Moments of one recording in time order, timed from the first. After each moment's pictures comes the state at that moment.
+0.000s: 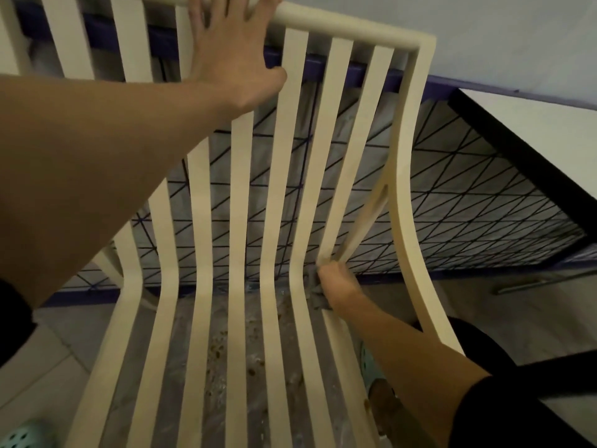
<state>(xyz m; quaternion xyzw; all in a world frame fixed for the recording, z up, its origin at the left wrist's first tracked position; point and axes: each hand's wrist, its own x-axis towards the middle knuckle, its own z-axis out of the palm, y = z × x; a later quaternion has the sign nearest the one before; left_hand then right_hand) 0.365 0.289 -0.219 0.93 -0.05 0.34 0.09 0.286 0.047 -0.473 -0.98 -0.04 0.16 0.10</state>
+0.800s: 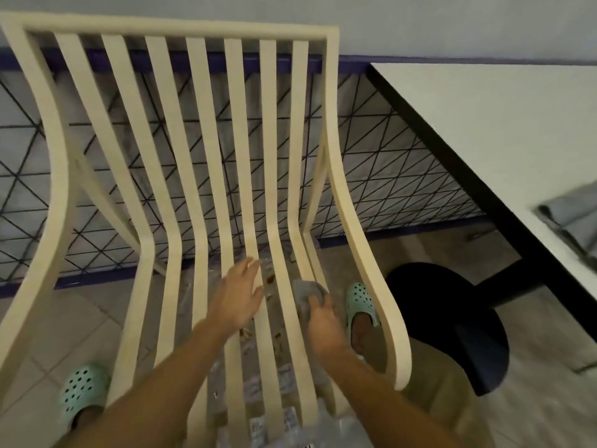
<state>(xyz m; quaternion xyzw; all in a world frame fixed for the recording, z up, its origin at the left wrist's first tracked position) 0.086 0.200 -0.427 0.96 -0.04 -0.07 0.26 0.061 0.008 -0.469 -0.97 0.04 0.17 0.16</state>
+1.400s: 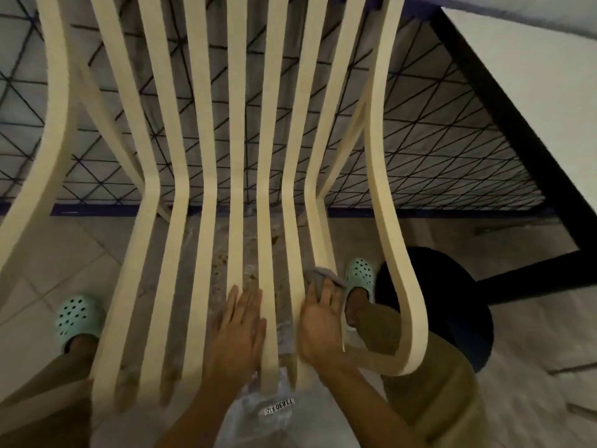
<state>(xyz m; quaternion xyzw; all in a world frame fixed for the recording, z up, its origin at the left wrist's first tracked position) -0.045 0.174 -0.511 0.97 0.05 -0.09 0.21 0.012 0.019 -0.479 -0.98 -0.03 0.16 0.07</state>
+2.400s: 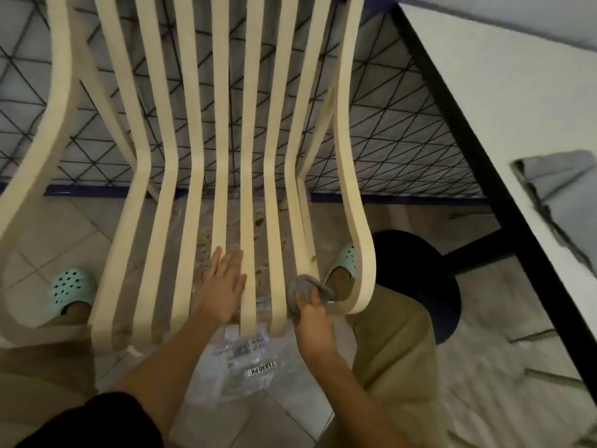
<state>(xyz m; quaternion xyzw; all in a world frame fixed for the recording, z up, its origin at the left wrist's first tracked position) -0.043 0.176 -0.507 0.96 0.06 -0.13 0.22 -0.070 -0.029 -0.453 -0.96 0.01 0.23 0.15</state>
